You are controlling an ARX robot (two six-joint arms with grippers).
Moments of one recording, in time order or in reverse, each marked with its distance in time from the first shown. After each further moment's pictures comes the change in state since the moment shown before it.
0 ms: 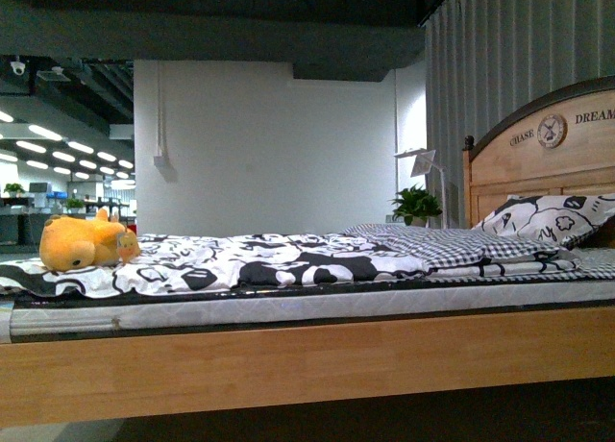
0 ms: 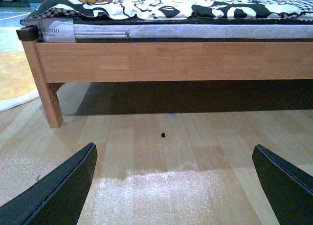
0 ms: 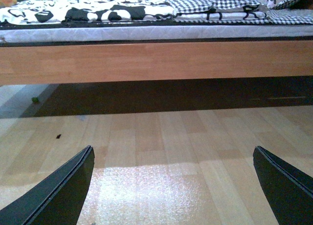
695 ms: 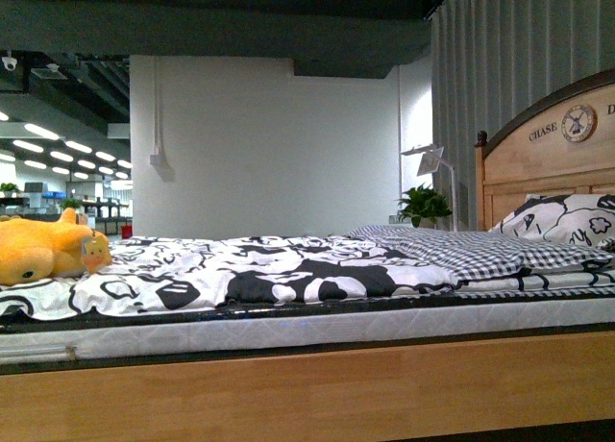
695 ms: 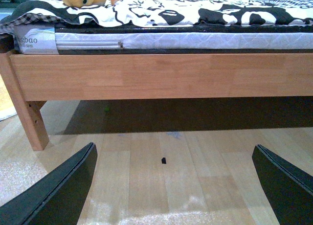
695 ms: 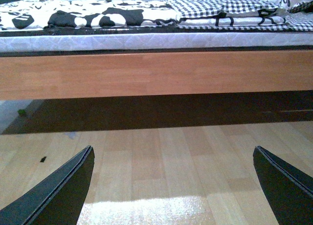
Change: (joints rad) left arm 0.000 0.000 0.000 0.000 0.000 0.000; right arm 0.000 0.000 0.000 0.000 0.000 0.000
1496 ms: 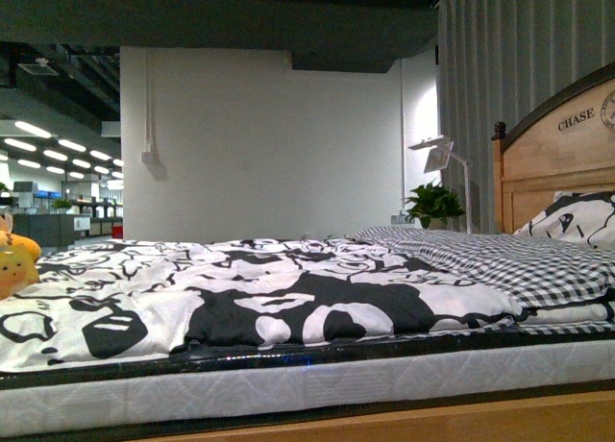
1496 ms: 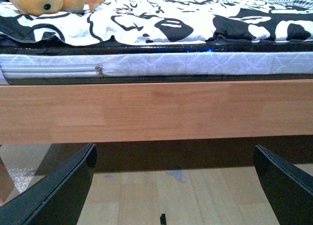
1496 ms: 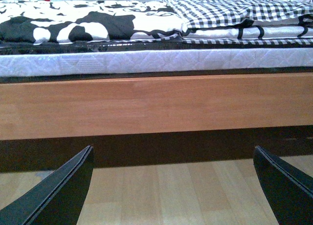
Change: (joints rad) left arm 0.000 0.000 0.000 0.000 0.000 0.000; right arm 0.000 0.000 0.000 0.000 0.000 0.000
